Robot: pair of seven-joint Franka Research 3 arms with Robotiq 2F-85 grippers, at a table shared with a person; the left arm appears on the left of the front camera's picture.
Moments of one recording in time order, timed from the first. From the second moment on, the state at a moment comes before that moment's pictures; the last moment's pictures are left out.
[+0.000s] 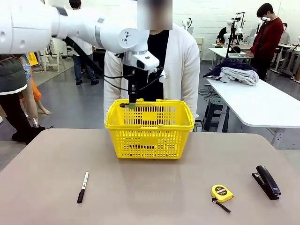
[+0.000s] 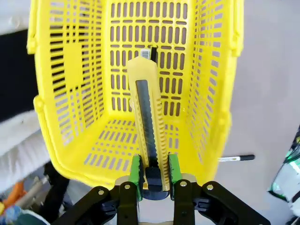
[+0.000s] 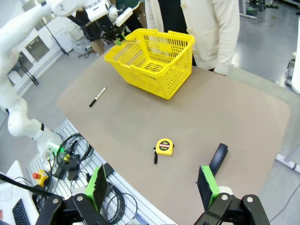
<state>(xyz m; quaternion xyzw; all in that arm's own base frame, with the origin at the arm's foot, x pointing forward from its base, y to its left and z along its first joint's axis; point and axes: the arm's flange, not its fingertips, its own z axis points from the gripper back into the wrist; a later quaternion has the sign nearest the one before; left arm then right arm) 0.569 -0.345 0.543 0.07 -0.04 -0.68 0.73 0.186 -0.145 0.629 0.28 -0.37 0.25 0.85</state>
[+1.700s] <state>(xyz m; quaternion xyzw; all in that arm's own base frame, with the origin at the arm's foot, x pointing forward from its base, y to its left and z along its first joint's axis) 0.634 -0.375 0.392 0.00 0.02 -0.73 0.68 0.186 -0.145 0.629 0.28 -0.37 0.25 0.85</state>
